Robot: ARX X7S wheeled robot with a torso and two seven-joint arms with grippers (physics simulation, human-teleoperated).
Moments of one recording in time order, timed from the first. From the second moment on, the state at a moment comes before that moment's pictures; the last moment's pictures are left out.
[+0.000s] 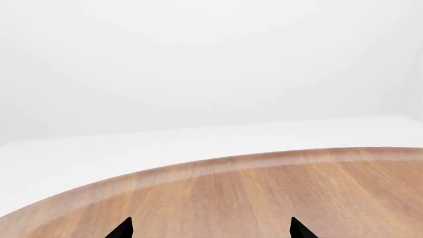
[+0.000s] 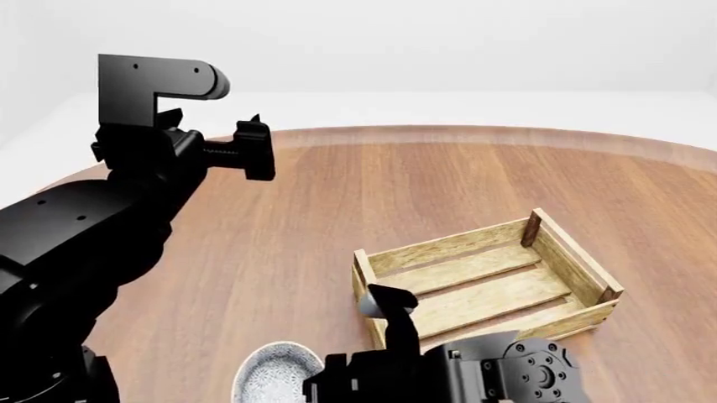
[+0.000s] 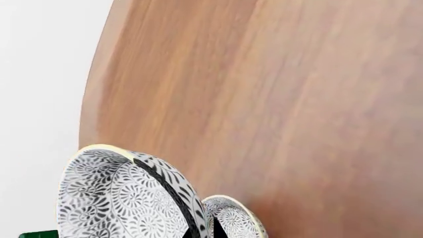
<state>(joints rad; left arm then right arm) -0.93 -0.30 0.03 0.36 -0.66 -1.29 -0.30 0.66 0.31 -0.59 0.12 1.68 1.10 0.39</state>
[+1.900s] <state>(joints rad) -0.93 -0.32 0.05 0.35 -0.71 -1.28 -0.33 0.68 0.21 -0.82 0.42 1.51 1.10 0.15</state>
